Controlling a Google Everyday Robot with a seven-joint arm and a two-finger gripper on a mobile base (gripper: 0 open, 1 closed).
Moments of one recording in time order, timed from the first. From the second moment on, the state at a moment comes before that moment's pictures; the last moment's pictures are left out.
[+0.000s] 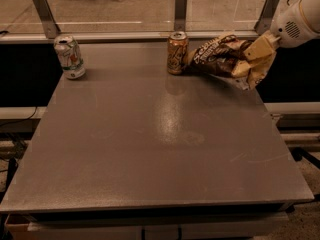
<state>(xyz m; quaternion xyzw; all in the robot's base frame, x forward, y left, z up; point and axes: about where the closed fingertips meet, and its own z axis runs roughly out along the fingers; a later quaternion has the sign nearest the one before) 0.636 -0.249 0.939 -0.38 0.86 0.10 0.32</state>
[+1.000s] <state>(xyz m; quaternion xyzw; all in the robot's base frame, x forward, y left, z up) 0.637 -0.201 0.918 -0.39 0.85 0.15 0.31</state>
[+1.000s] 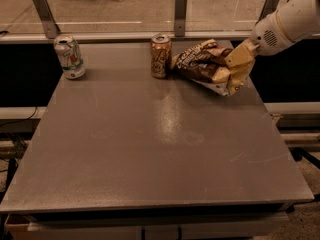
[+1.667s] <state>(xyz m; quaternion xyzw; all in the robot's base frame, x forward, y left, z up) 0.630 -0.183 0.910 -0.41 0.85 0.17 0.30</state>
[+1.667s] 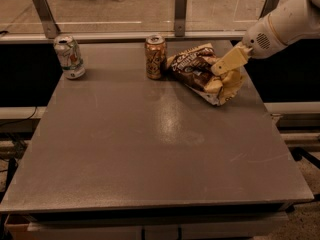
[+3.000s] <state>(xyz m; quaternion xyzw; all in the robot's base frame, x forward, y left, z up) 0.553 -0.256 0.987 -0.53 0.76 0.12 0.36</state>
